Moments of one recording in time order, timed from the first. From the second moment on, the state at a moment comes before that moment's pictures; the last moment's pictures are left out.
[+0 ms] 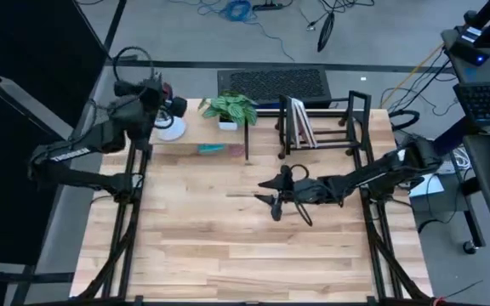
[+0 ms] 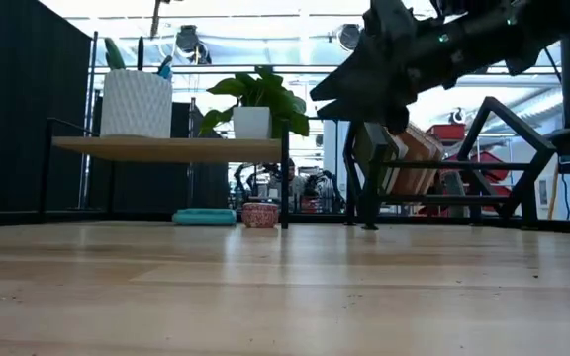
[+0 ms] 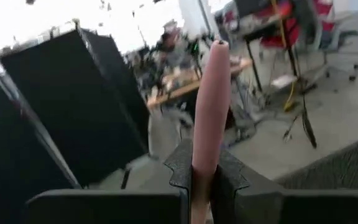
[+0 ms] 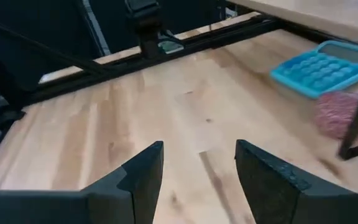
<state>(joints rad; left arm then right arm) 0.31 0.99 1.12 -0.22 -1.09 0.27 0.20 1.54 0.64 0.59 0.36 0.38</state>
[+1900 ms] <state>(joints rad) 0.37 0.97 1.12 -0.62 -0.92 -0.13 0.21 1.54 0.64 0.65 0.33 0.40</state>
